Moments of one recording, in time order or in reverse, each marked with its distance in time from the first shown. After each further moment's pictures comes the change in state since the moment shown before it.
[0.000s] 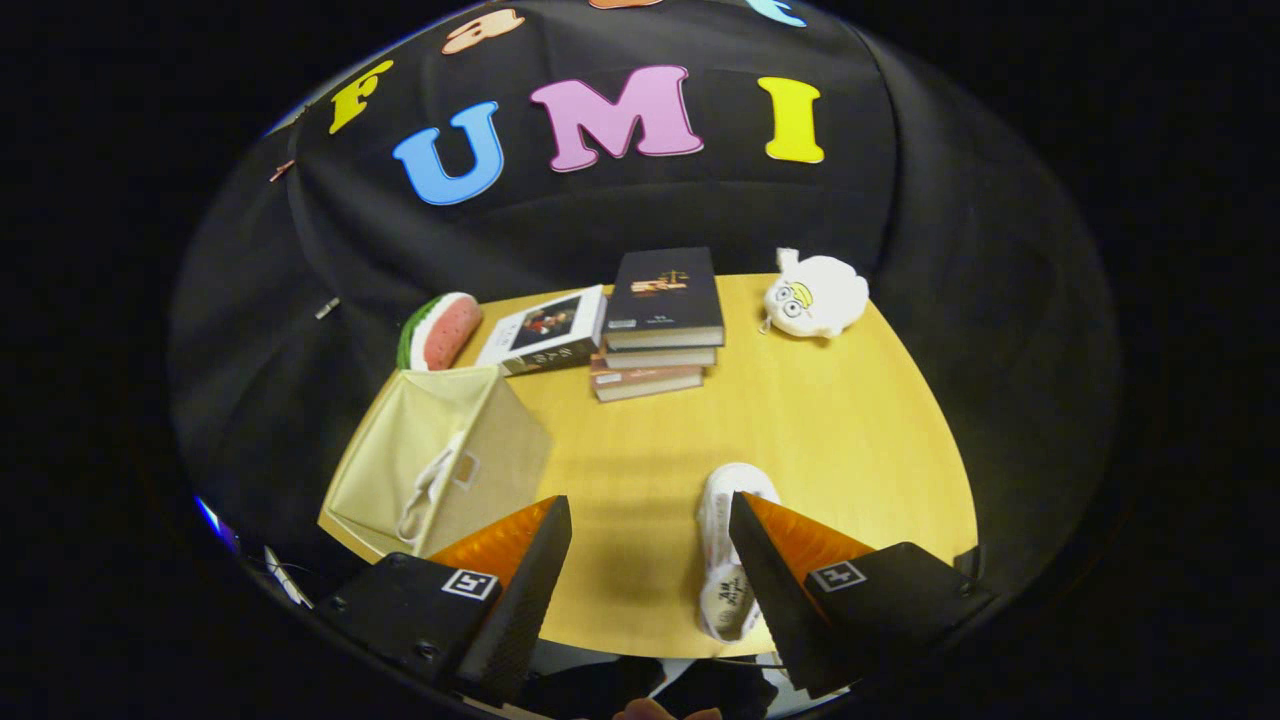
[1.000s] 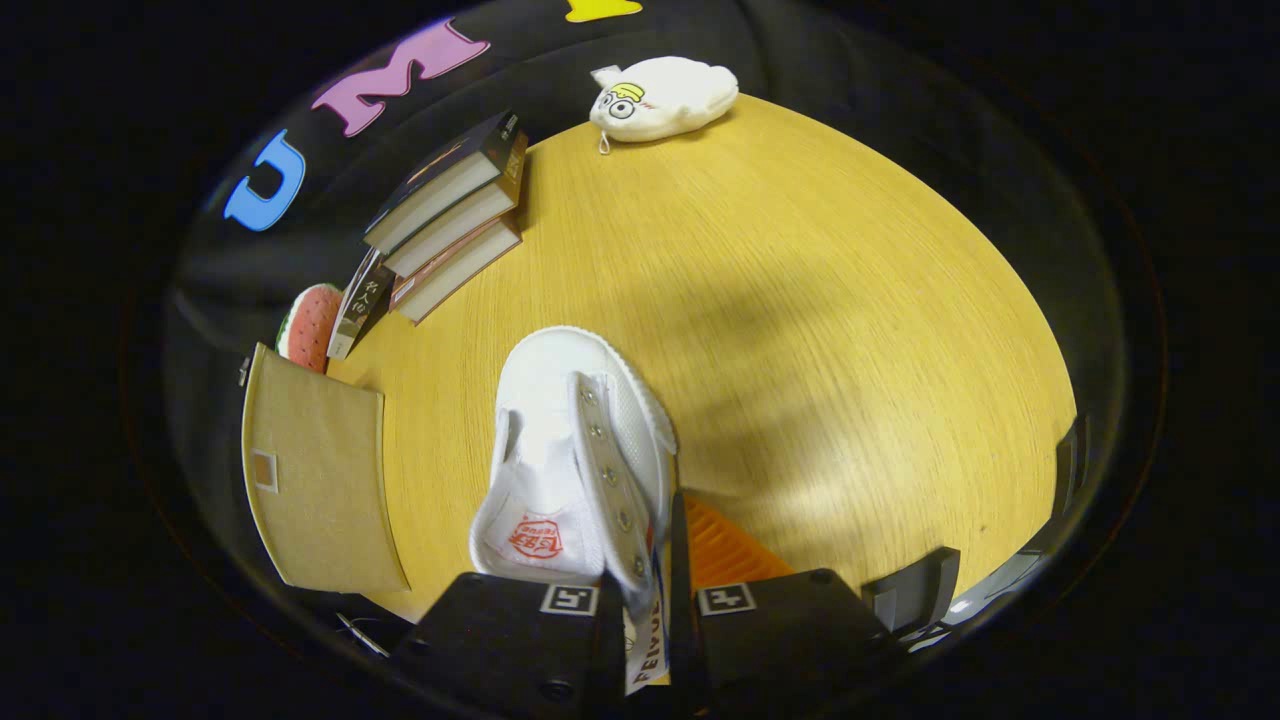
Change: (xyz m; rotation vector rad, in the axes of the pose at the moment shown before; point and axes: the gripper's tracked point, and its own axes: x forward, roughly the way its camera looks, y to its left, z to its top) arm 0.124 -0.092 -0.126 0.439 0.332 -0.024
